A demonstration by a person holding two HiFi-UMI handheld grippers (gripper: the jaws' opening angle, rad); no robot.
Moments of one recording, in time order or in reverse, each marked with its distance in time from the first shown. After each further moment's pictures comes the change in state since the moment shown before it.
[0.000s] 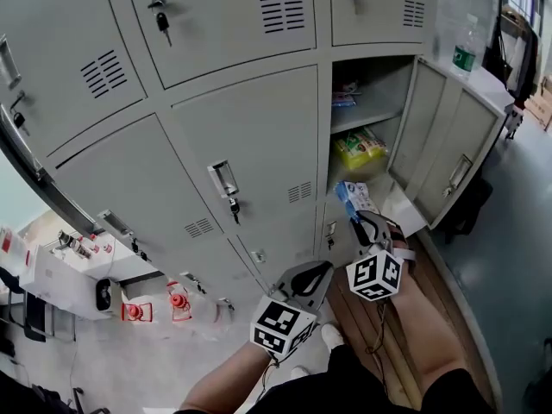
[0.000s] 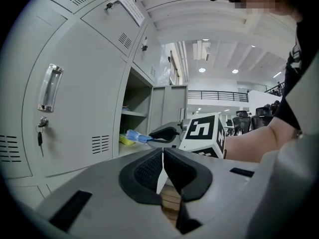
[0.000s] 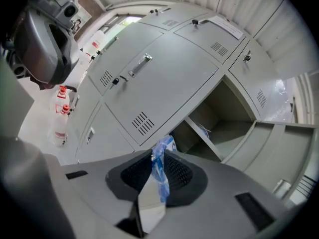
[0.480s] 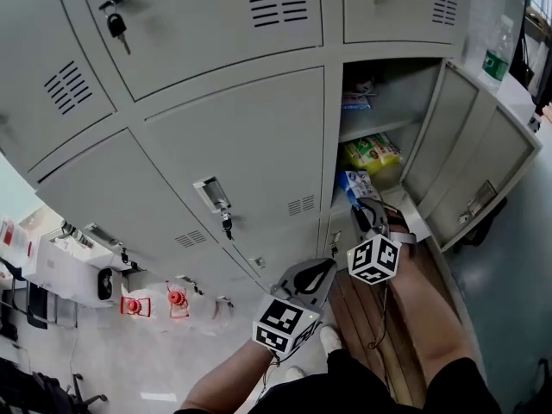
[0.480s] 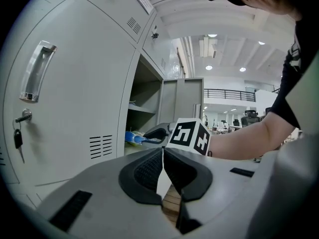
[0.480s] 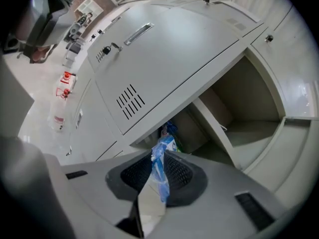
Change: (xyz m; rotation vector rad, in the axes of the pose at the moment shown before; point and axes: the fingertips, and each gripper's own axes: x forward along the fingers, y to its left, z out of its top) left arm 0.060 0.044 -0.001 -0.025 0.027 0.059; right arm 0.106 -0.023 -0.029 -0.113 0.017 0.067
